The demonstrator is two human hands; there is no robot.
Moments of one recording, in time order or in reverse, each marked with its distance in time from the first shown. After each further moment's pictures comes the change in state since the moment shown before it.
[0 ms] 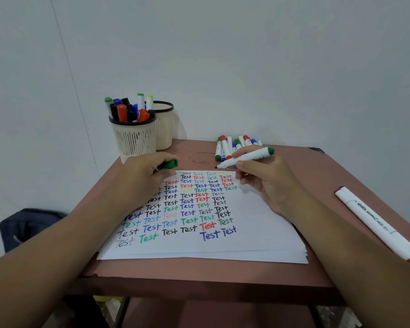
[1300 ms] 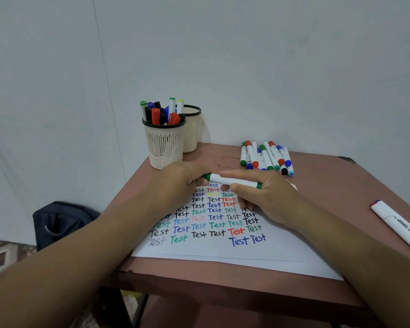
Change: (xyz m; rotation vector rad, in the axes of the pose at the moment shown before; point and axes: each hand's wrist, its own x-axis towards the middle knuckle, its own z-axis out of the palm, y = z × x) left_hand 0.010 -0.020 0.018 0.114 -0.030 0.340; right_hand -0.011 -0.003 0.045 -0.552 -0.288 0.016
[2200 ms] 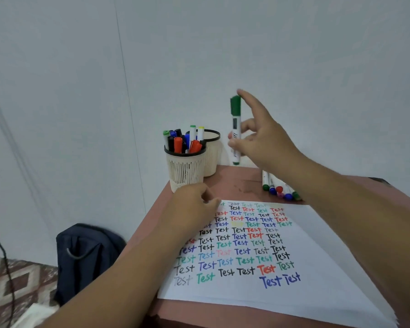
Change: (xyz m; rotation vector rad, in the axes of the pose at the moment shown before) left_hand 0.003 0.009 -0.019 -0.060 0.002 -0.624; right_hand 0.111 -0.075 -0.013 -0.207 0.321 -0.297
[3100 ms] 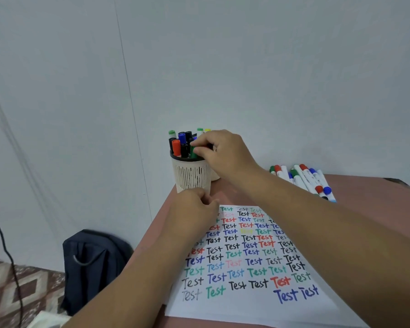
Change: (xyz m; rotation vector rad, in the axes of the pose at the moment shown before) left_hand 0.003 0.001 -0.002 -0.144 0.062 -0.179; right_hand 0.026 0.003 0.082 -0.009 -0.028 -0.112
